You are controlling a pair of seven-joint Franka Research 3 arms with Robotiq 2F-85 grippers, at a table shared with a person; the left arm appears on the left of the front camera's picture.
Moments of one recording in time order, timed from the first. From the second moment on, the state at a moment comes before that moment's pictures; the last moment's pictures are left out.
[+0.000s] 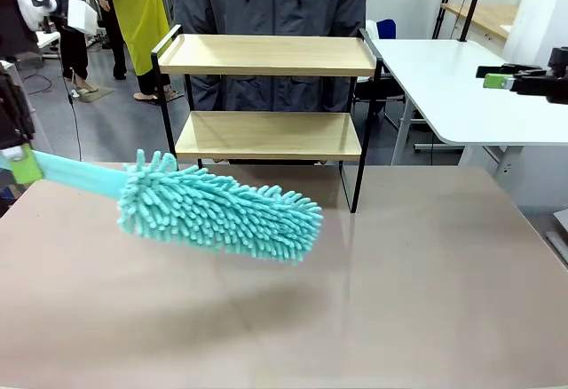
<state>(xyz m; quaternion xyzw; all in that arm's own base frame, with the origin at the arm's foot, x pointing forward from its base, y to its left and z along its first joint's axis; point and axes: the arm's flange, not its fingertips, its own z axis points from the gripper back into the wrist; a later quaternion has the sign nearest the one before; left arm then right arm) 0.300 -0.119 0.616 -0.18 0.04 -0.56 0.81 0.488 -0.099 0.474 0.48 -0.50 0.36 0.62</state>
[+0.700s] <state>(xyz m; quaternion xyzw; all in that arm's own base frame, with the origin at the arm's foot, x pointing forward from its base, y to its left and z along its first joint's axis) 0.297 -0.129 0.555 -0.27 -0.01 -0.63 0.73 0.386 -0.011 0.425 0.59 -0.42 0.37 0.58</state>
